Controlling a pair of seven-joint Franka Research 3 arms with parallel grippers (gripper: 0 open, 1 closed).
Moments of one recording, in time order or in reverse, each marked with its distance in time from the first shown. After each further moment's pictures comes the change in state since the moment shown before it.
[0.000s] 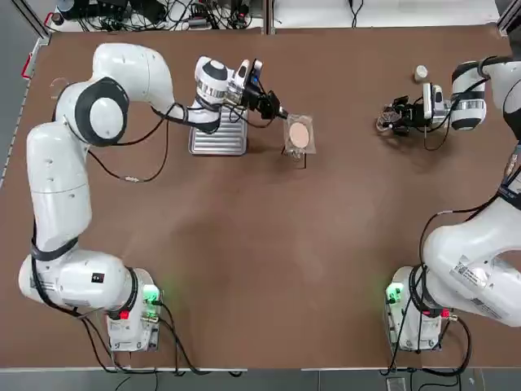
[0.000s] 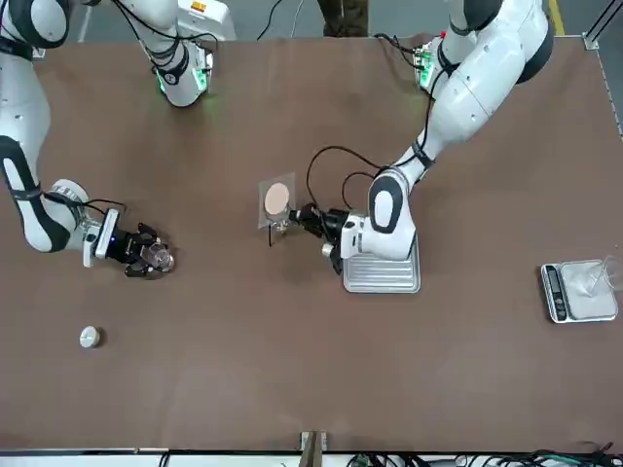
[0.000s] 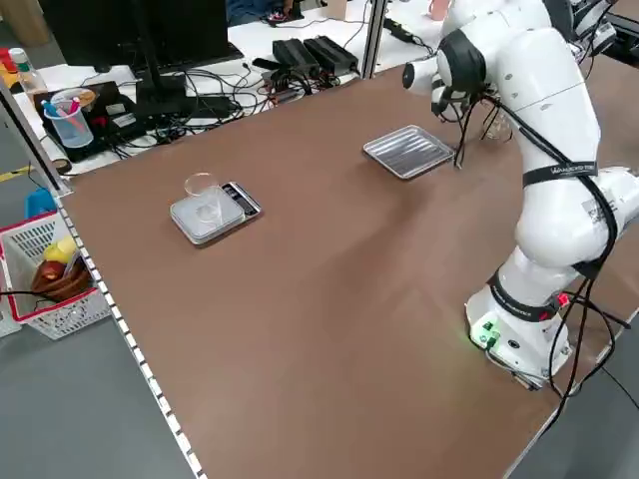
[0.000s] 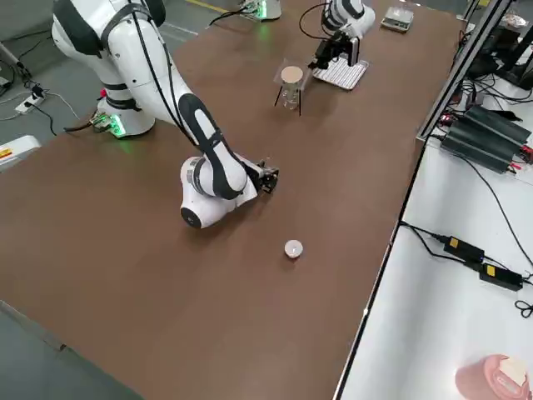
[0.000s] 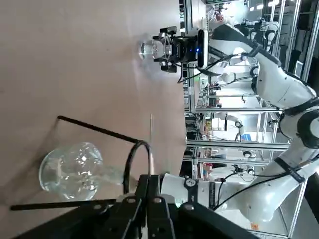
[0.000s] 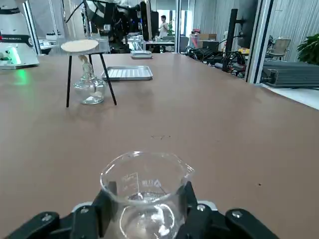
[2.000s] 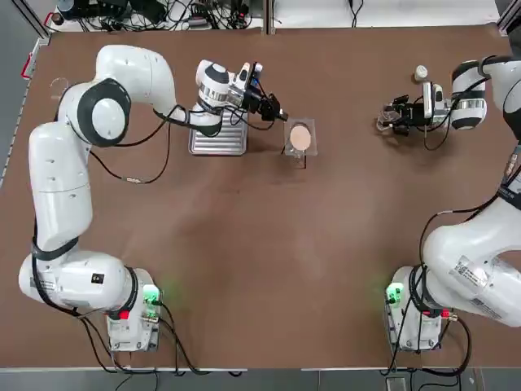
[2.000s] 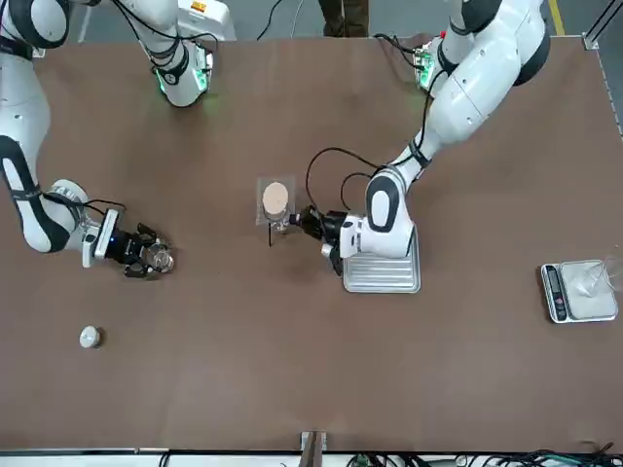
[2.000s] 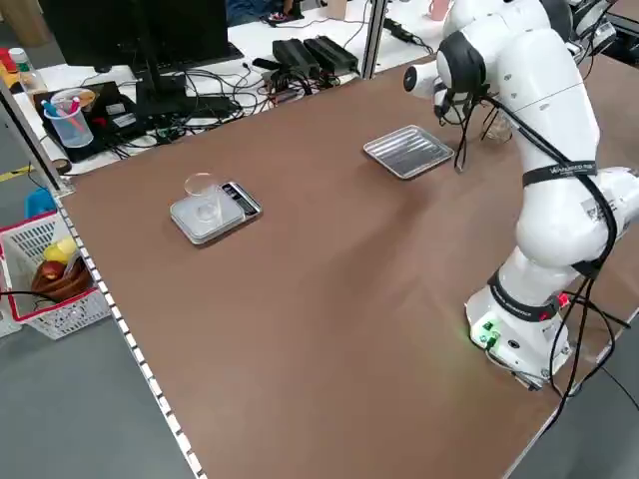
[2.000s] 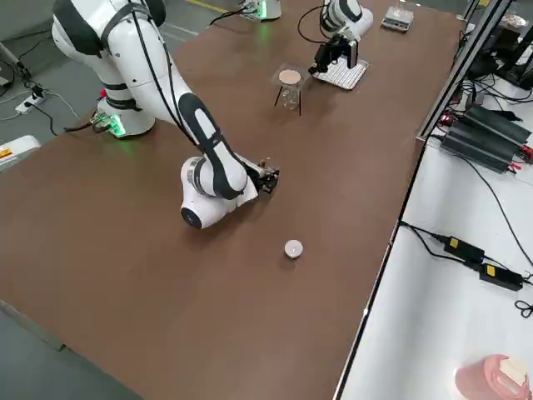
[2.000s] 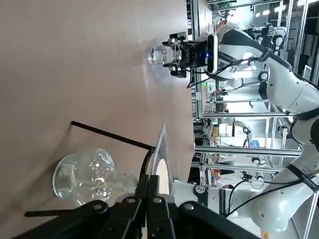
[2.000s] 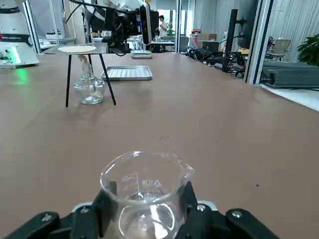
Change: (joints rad) left arm -0.011 0.008 0.000 -0.001 -0.010 0.055 0.018; right arm 0.000 0.000 0.000 0.005 -0.001 -0.001 0.000
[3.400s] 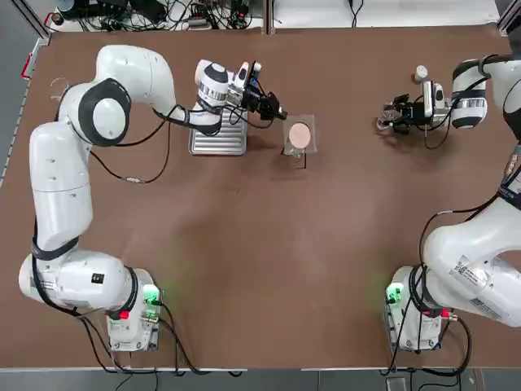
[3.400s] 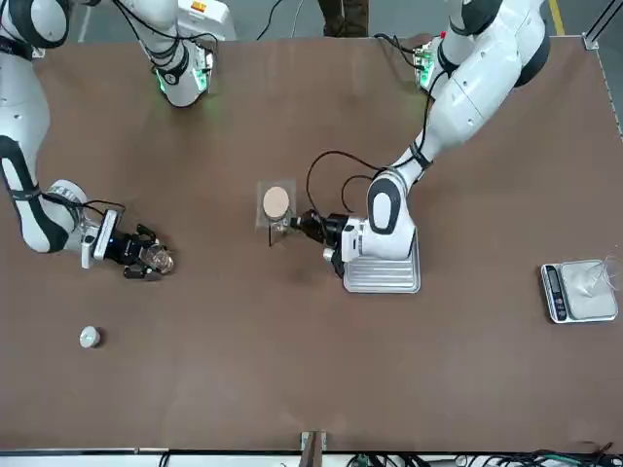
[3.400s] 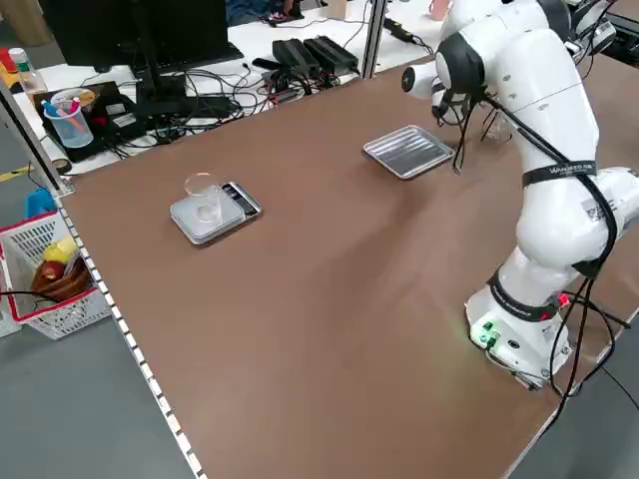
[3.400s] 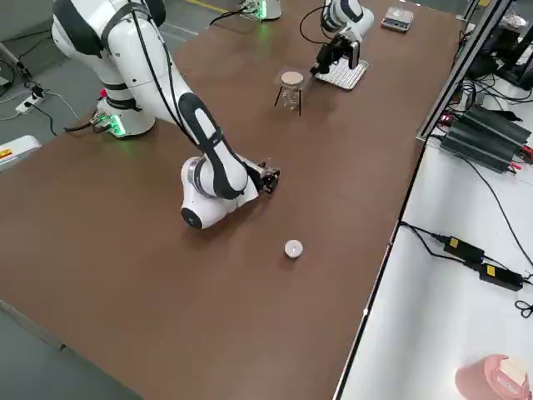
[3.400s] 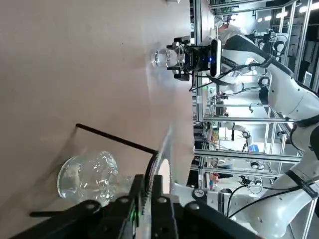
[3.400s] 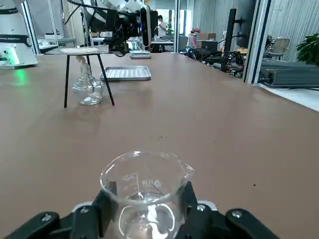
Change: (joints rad) left arm 0.001 0.007 0.006 0.010 0.000 0.000 -0.026; right arm 0.000 0.000 0.000 0.006 0.000 0.000 0.011
